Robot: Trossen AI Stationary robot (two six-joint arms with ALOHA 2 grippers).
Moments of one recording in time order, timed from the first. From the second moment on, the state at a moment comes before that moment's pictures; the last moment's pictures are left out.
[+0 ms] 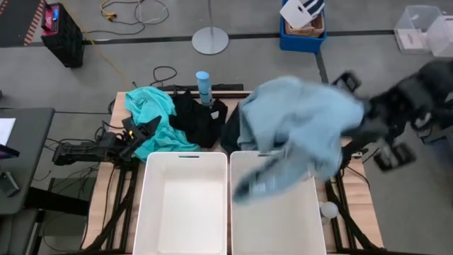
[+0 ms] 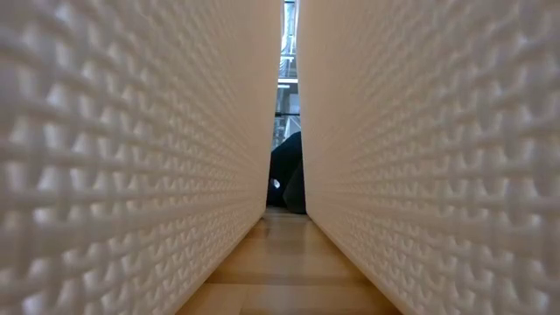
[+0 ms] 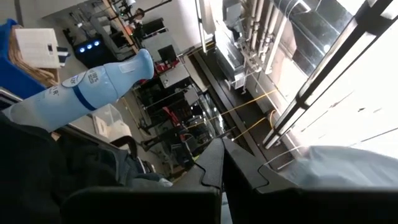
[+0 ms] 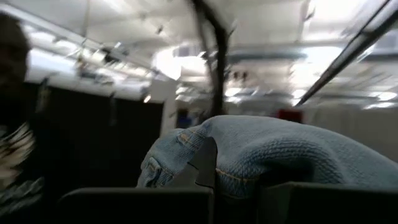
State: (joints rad) left arm -0.02 0.01 0.06 0.37 -0.76 -0.88; right arm 0.54 1.45 2.36 -0.51 0.07 -0.11
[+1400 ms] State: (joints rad) left arm -0.02 0.01 0.06 0.29 -0.76 -0.89; right arm 0.78 1.88 2.33 -1.57 0.10 1.31
